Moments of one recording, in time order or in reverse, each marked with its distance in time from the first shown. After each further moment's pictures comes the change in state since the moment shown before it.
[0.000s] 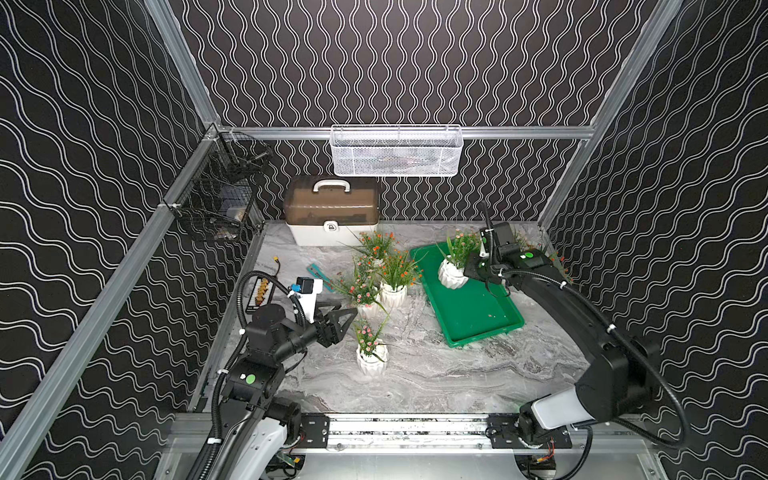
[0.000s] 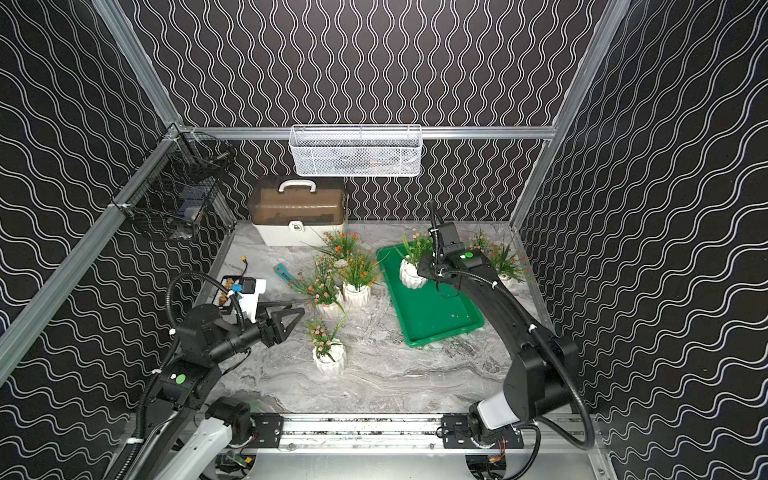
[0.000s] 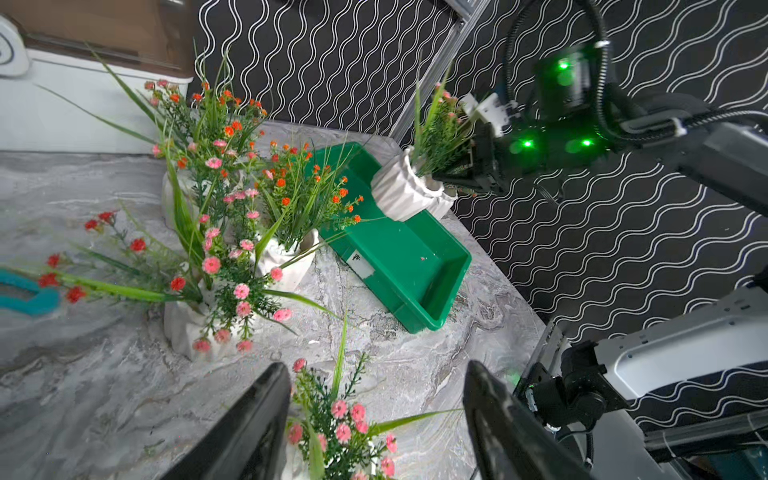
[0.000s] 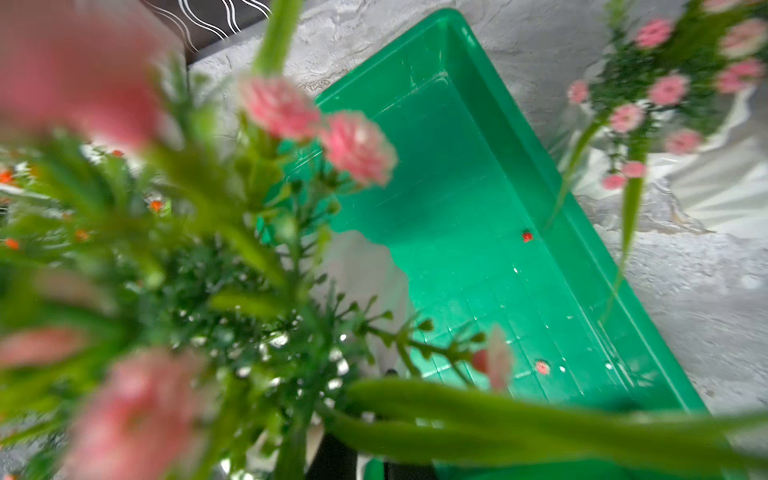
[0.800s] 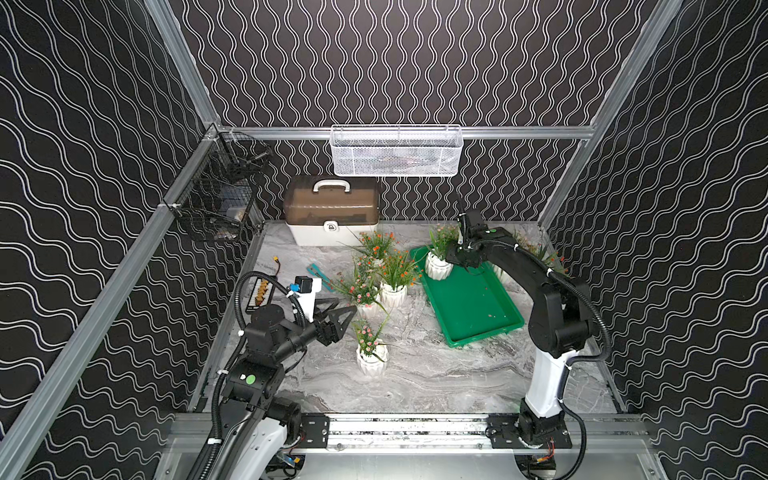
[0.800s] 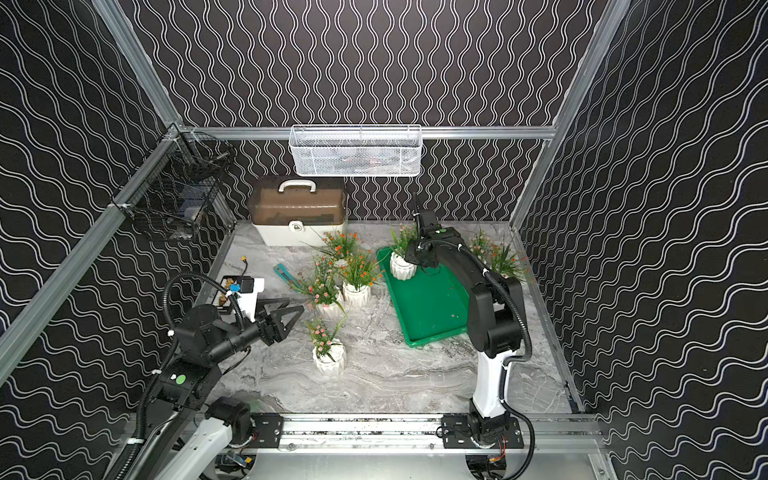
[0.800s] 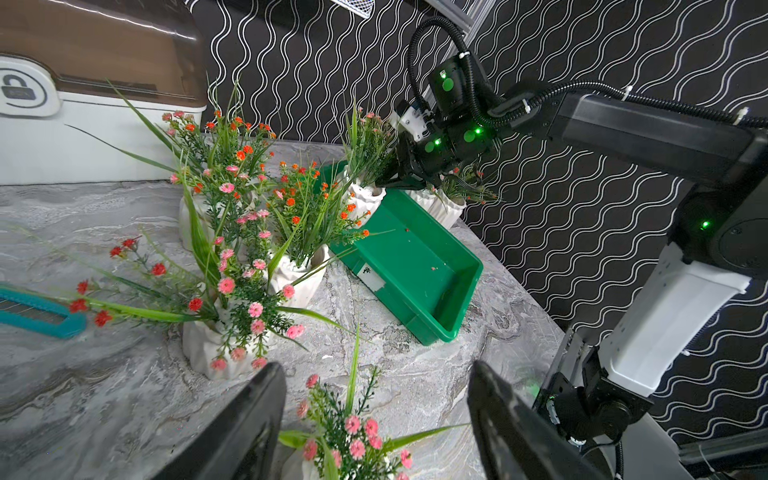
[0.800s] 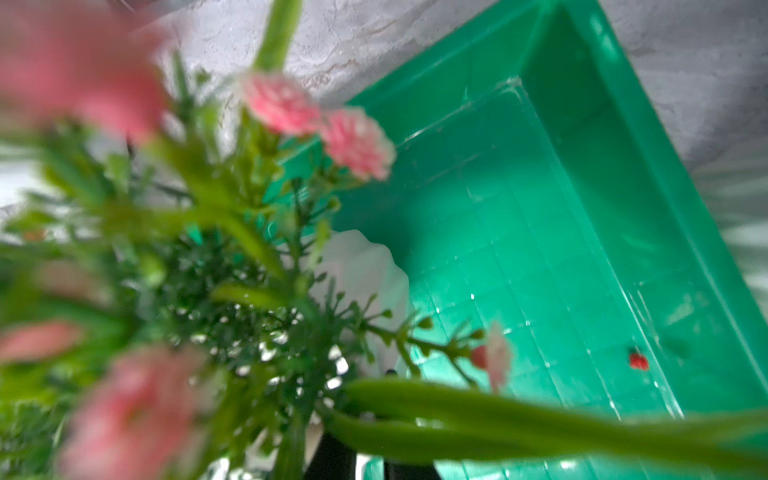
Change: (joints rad) left arm 0.000 -0.002 -0.004 0.017 -0.030 0.031; right arm -0.027 0.433 0.320 0.011 -0.064 -0.044
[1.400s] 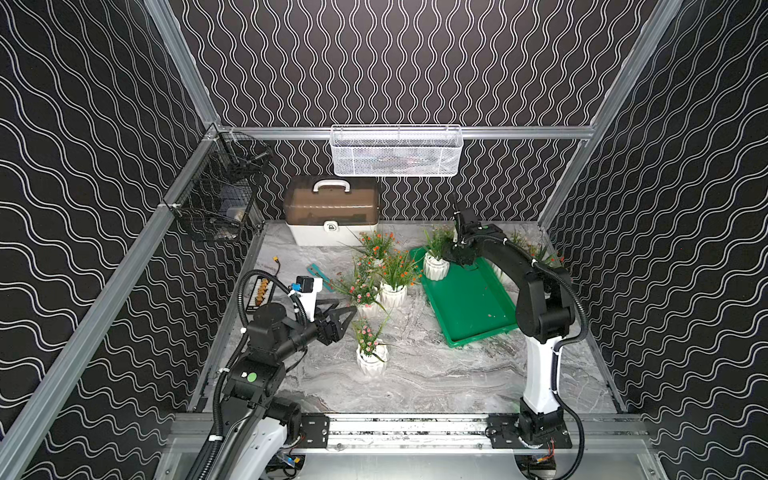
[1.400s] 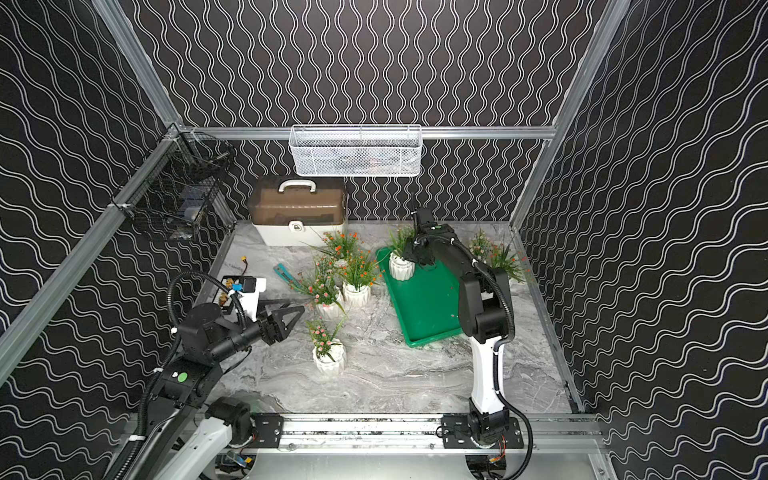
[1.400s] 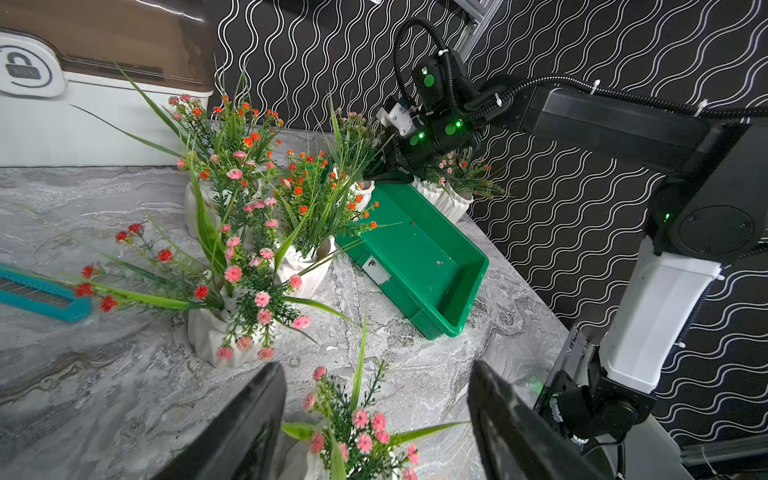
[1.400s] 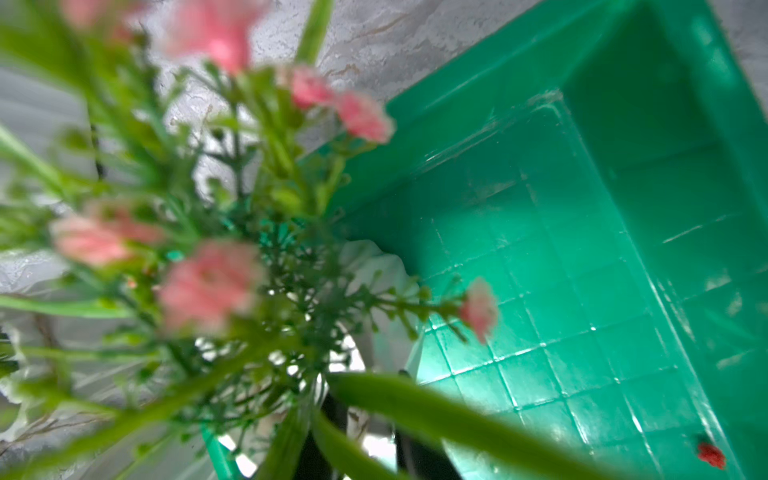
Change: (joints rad) left arm 0.000 0.016 0.000 -0.018 -0.011 0.000; right arm -0.012 0.153 0.122 -0.005 -0.042 -0.005
